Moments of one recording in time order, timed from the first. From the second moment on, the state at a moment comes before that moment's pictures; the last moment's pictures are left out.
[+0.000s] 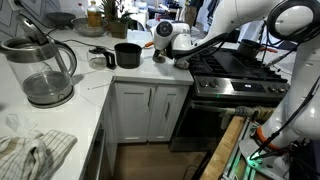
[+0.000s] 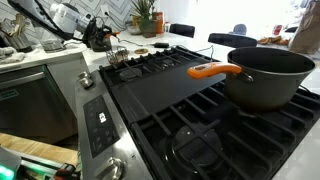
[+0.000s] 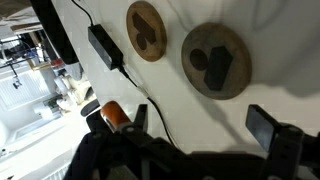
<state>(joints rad) 0.09 0.42 -0.02 -1.75 -1.24 2.44 0.51</state>
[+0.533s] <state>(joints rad) -0.01 0.18 0.01 -2.00 -0.81 2.62 0.38</state>
